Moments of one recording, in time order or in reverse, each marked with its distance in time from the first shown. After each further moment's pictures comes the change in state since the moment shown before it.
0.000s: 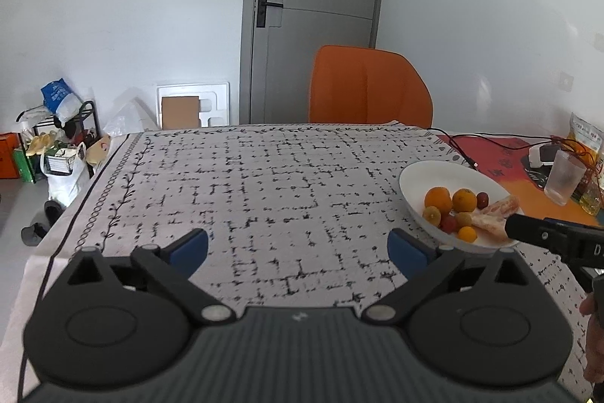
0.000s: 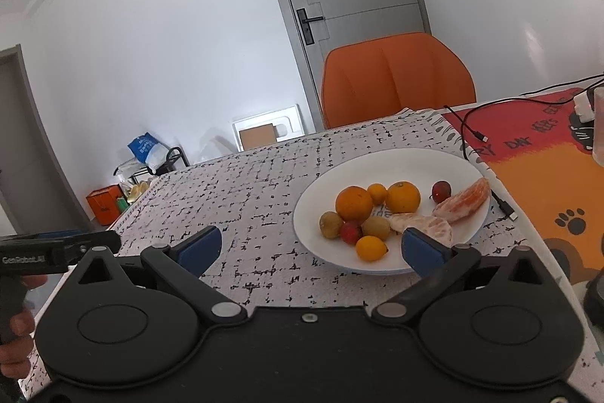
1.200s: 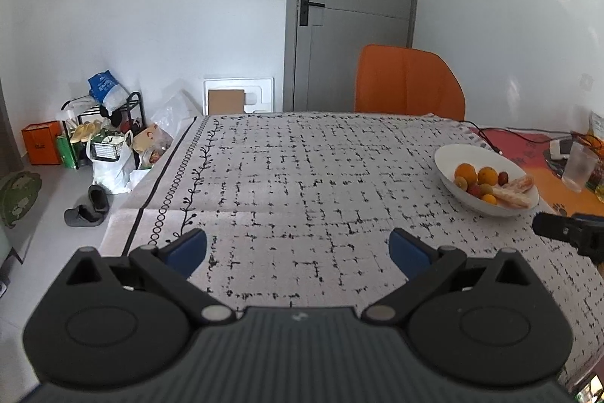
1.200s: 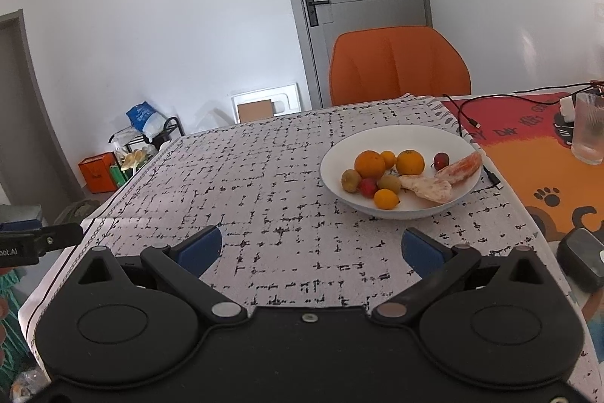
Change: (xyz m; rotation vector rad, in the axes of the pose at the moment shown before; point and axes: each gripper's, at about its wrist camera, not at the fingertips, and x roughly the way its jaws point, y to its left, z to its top) left arm -0.084 0.030 -0.036 -0.020 0.011 0.123; right arm -0.048 0.047 -0.022 -0.068 0.068 -0.044
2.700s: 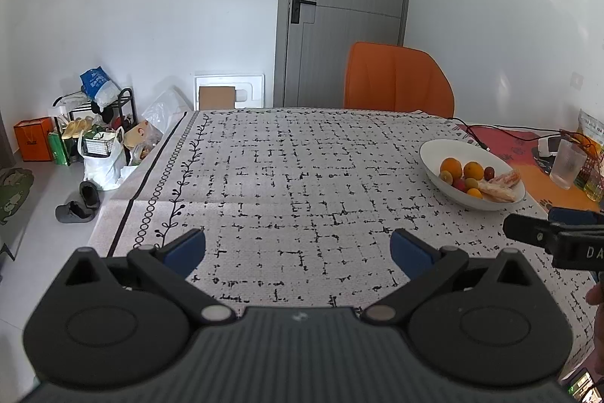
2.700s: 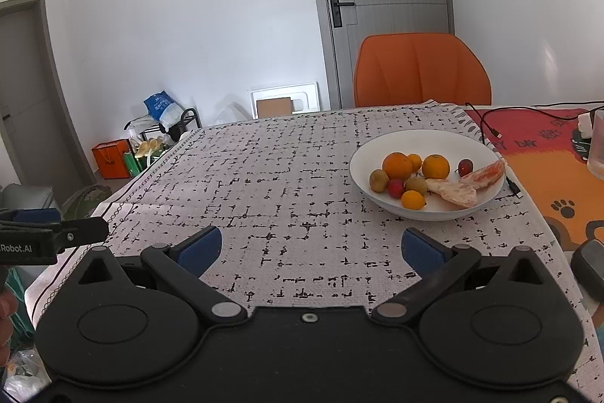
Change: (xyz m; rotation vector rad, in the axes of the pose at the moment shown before) left arm -0.008 -0.003 -0.005 -0.008 0.004 -0.032; right arm -0.002 0.021 -0.003 -0.063 -0.003 0.039
